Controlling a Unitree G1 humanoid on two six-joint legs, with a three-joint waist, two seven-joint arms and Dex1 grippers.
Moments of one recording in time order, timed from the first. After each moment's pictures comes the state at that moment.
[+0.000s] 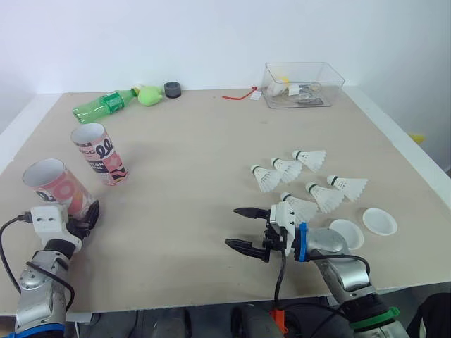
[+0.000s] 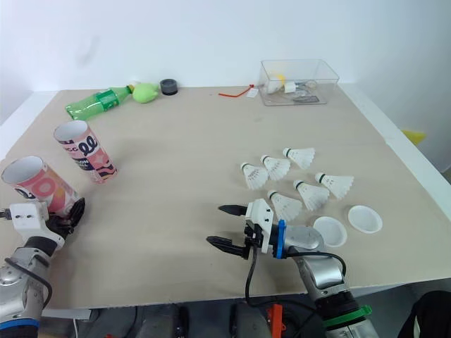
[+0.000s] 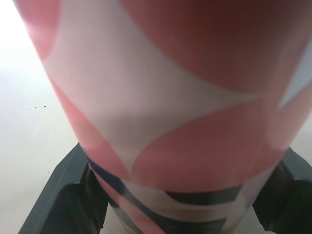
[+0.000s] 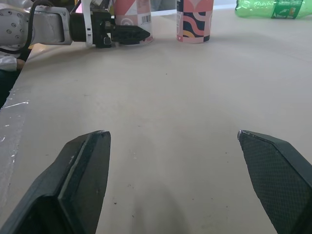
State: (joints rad) left arm 0.02 0.40 0.43 0.14 -0.35 0.02 -0.36; right arm -0.19 -0.44 0.19 -0.03 0.35 0.04 1.04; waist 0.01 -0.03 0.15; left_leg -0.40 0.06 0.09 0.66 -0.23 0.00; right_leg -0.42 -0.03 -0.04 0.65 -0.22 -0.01
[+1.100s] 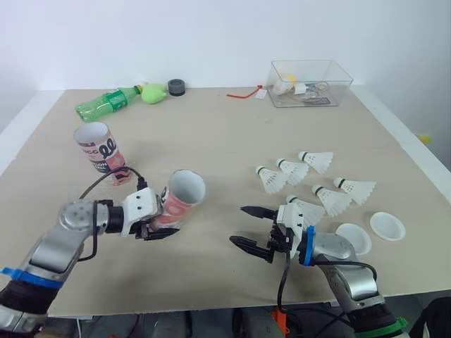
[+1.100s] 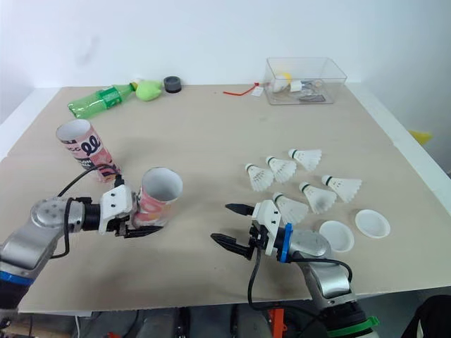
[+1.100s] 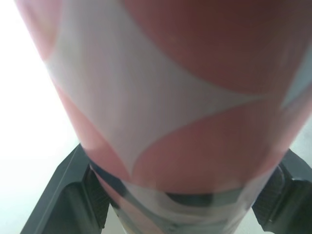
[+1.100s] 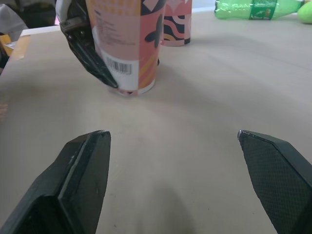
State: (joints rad) left arm -0.31 0.80 -0.16 -0.13 -0.24 0.27 -1.14; right arm -0.11 -0.44 0.15 -0.11 0.36 0.06 0.97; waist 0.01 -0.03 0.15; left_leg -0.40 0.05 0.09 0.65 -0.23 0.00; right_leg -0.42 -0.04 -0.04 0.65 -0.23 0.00
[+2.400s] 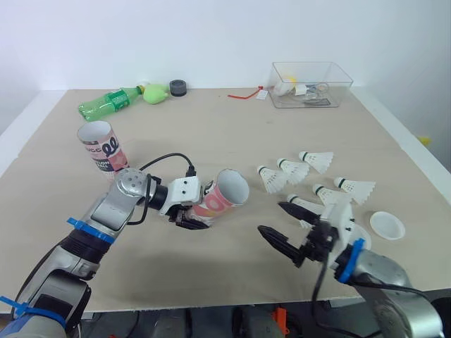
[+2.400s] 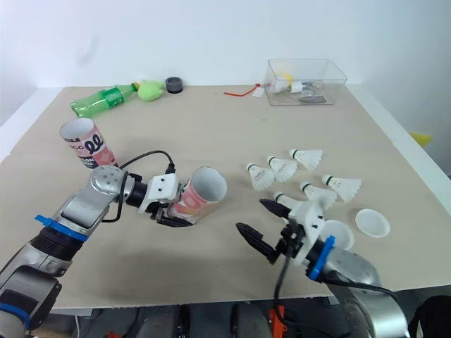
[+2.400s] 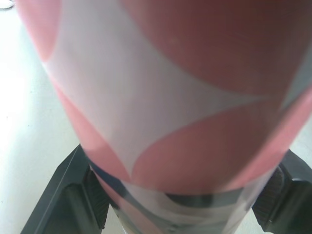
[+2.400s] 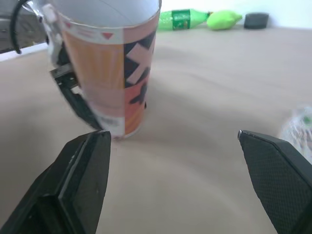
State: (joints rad) left arm -0.65 0.60 -0.36 0.11 -0.07 0.24 -1.30; right arm 0.20 -0.55 -0.16 -0.59 0.60 0.38 0.70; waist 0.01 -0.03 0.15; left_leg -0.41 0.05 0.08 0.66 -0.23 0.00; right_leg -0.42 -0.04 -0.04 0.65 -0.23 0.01
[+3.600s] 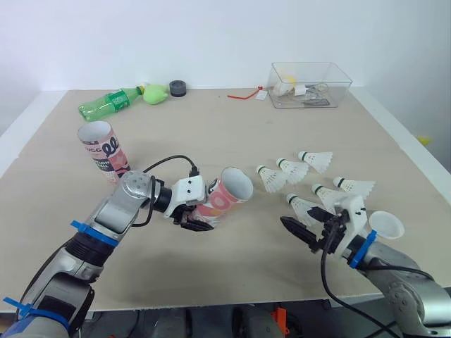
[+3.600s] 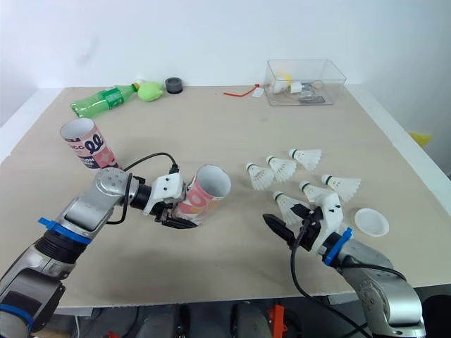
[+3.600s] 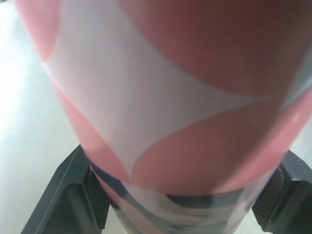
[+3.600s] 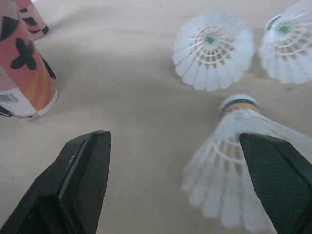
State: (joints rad) left arm -0.64 0.58 -0.36 0.05 -0.08 0.37 -1.27; right arm 0.06 -0.58 -0.20 -0.36 0.61 0.57 0.61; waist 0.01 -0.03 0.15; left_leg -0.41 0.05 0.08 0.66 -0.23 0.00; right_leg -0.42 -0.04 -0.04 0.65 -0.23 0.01
